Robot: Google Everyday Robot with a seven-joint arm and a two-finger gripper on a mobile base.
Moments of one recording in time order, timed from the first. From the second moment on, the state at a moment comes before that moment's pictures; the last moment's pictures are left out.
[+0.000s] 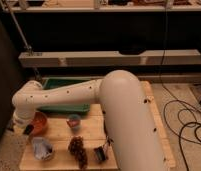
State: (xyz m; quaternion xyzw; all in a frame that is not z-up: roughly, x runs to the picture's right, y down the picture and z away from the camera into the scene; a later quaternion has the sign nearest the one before) arm -0.393 0.189 0.713 0.19 -0.41 -0.88 0.16
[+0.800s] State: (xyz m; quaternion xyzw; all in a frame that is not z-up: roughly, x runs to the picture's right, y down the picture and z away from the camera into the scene) arm -0.334 0.188 0.716 0.15 -0.39 -0.88 0.20
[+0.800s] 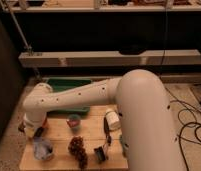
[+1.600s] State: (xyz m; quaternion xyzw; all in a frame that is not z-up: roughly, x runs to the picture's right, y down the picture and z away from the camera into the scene) arm -0.321 0.152 0.783 0.12 -0.37 -0.89 0.25
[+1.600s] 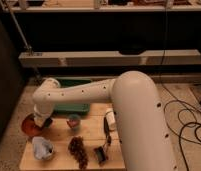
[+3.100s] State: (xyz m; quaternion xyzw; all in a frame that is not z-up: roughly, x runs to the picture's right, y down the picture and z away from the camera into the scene) arm -0.406 0.137 0.711 0.20 -0.38 -0.89 0.15
